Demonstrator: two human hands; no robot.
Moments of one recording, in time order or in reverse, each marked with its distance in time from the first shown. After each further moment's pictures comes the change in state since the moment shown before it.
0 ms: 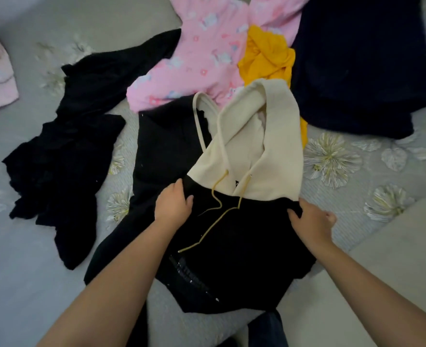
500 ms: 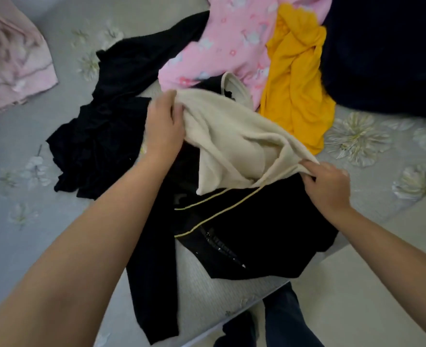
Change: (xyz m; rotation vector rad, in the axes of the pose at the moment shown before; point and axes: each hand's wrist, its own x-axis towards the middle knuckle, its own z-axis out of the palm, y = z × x) left_hand -0.018 -0.004 -0.128 -0.445 0.608 0.223; right_hand -0.024 -0.045 -0.029 0.091 0.309 -0.467
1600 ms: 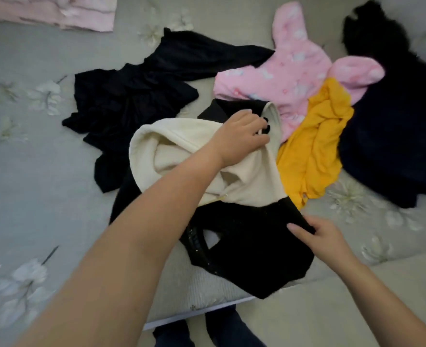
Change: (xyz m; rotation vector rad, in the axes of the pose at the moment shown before) left_hand -0.035 -0.017 -0.027 0.288 0.179 0.943; right_hand -0.045 -0.085 -0.056 0.326 -0.562 0.065
